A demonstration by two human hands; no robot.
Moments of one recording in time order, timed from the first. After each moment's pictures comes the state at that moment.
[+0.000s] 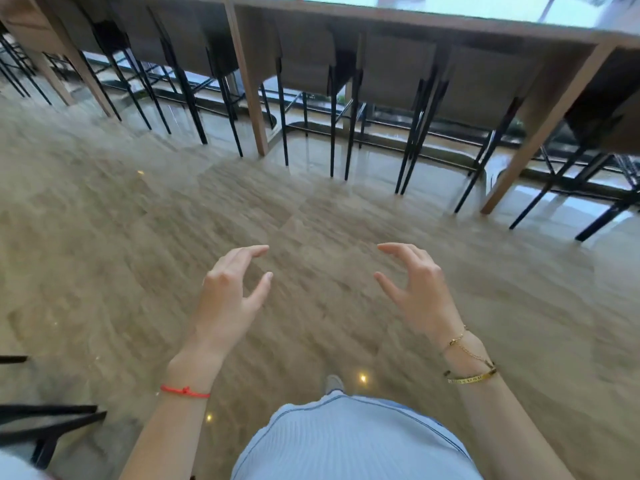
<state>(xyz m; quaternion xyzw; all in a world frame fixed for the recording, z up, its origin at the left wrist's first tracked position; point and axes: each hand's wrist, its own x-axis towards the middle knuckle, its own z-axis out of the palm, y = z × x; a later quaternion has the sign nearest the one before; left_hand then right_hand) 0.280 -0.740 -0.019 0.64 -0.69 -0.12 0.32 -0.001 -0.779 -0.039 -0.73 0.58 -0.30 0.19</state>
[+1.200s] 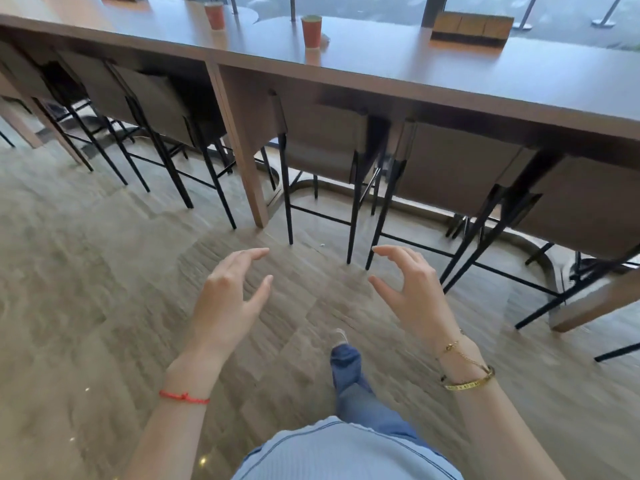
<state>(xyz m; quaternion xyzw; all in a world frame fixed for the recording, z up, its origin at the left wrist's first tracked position) 0.391 -1.515 -0.013 0.66 -0.67 -0.14 0.30 0.120 -1.556 -0.031 -0.73 0.58 -0.28 0.22</state>
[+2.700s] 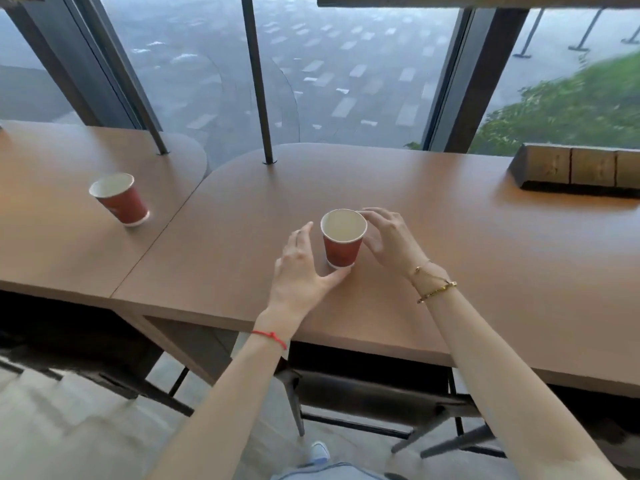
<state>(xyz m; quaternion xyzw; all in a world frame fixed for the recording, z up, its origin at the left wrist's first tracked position) 0.470 -2.461 -0.002 0.58 -0.73 -0.20 0.30 0.274 -2.498 -0.004 -0.72 0.63 -0.24 0.13</state>
